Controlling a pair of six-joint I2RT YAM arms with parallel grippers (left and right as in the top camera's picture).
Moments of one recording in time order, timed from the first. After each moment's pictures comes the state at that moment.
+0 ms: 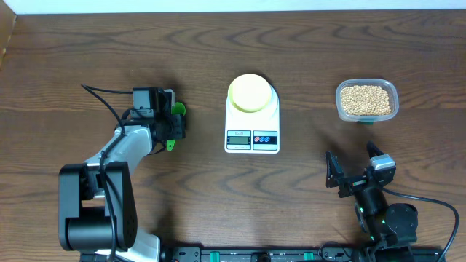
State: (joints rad) left arm 0.02 1.71 0.84 -0.25 0.19 -0.06; right arm 0.13 0.01 0.01 -0.06 -0.14 0.13
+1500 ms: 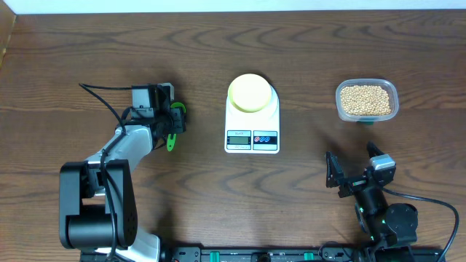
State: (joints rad) left arm 0.02 1.72 0.84 -0.14 0.20 -0.09; right arm 0.13 0.01 0.01 -0.06 -0.14 0.13
